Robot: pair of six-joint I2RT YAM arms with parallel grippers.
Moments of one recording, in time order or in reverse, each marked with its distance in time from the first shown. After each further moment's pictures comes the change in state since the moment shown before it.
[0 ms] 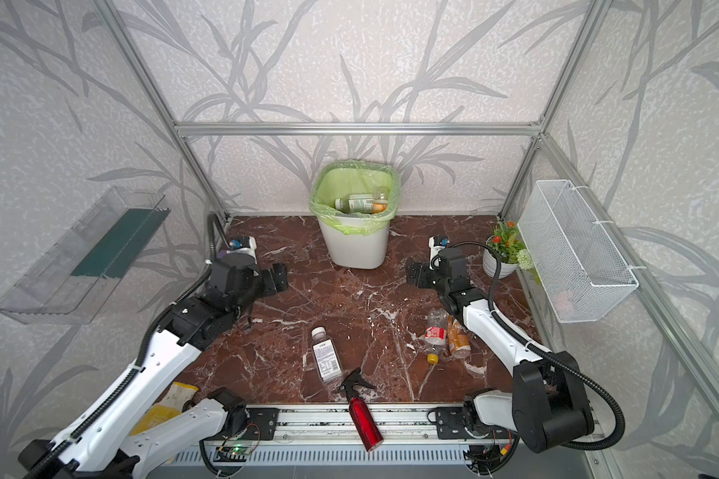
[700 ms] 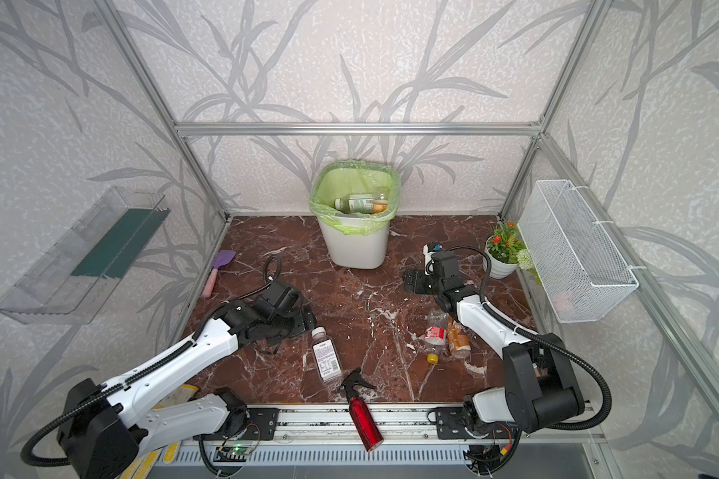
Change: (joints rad) left arm -0.165 0.190 -0.116 -0.125 0.274 -0.354; right arm 0.009 0.093 0.000 -0.019 -0.007 -0.003
